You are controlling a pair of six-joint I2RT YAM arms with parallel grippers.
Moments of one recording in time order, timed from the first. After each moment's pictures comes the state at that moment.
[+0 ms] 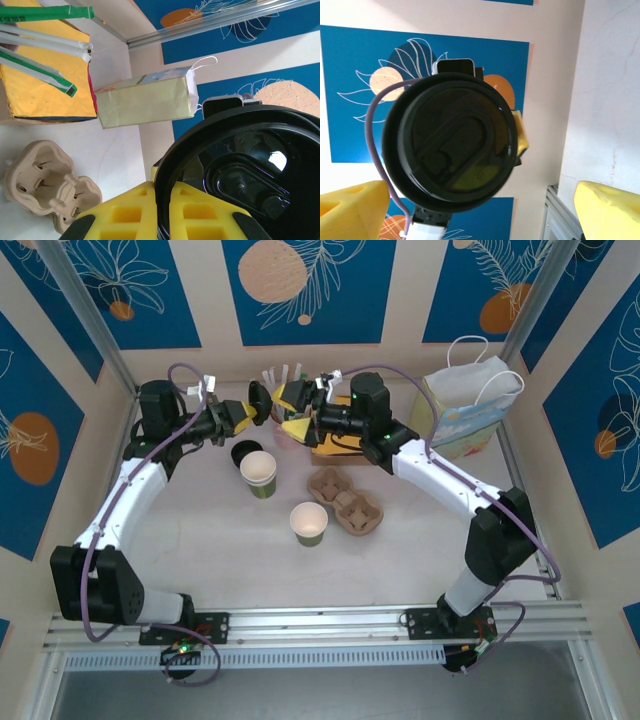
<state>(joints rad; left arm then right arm) -0.08 1.37 1.17 -0.12 0.98 -1.01 0.60 1.63 1.38 0.16 -0.68 1.41</state>
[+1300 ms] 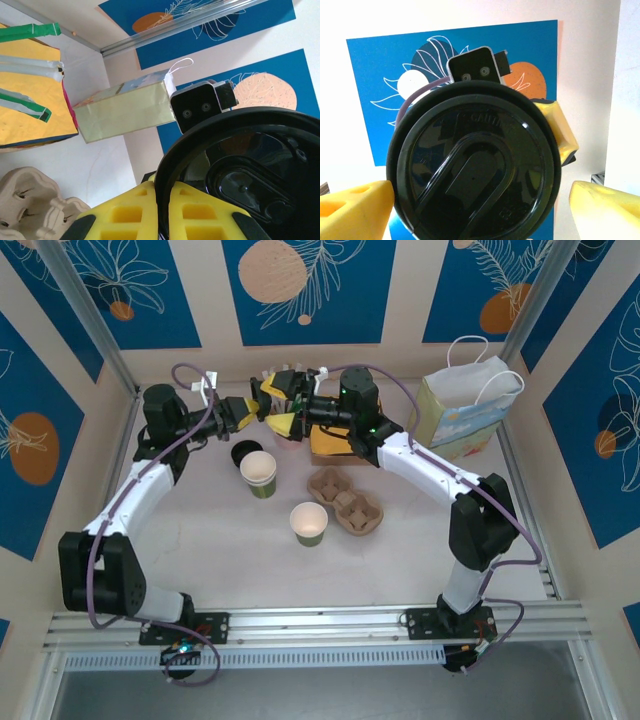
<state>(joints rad) -0.09 1.42 1.08 0.24 1.03 -1.13 0.62 1.75 1.47 0.31 -0.74 1.64</state>
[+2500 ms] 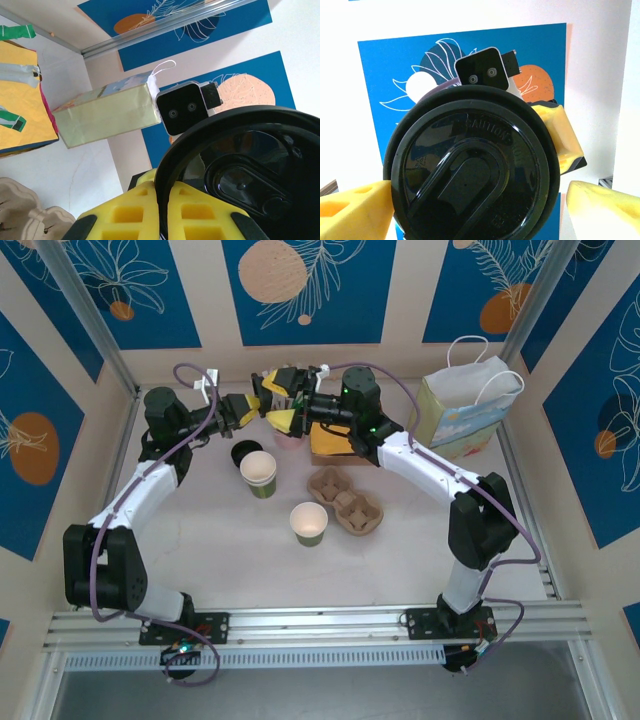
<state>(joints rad) -0.10 1.45 1.05 0.44 1.05 -1.26 0.61 1.76 1.47 0.35 -0.74 1.66</state>
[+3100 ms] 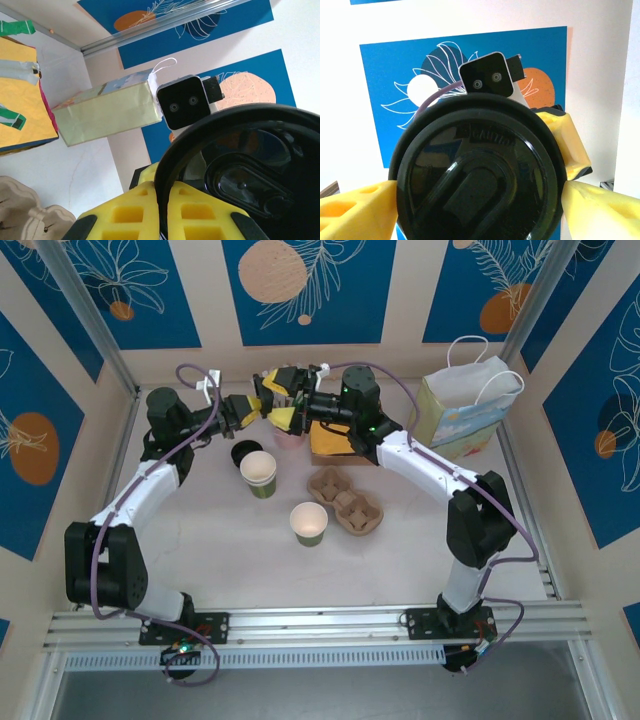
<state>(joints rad) -0.11 1.46 1.04 0.45 1.05 -1.26 0.61 1.77 1.48 0.36 -0.74 1.67</state>
